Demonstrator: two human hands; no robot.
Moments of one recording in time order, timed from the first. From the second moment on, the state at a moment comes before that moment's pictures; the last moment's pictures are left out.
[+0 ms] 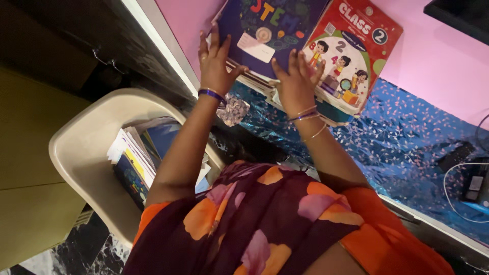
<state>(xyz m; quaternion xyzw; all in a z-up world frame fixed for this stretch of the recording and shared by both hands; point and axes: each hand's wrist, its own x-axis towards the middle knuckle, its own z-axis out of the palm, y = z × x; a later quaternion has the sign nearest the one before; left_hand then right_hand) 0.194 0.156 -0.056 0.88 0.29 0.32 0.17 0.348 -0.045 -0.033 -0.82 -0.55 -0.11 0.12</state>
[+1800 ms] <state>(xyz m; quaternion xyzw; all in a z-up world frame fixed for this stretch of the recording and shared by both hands) 0.223 0.219 -0.185 0.68 0.20 0.50 0.50 0.566 -0.182 -0.171 -0.76 -0.30 0.07 0.57</state>
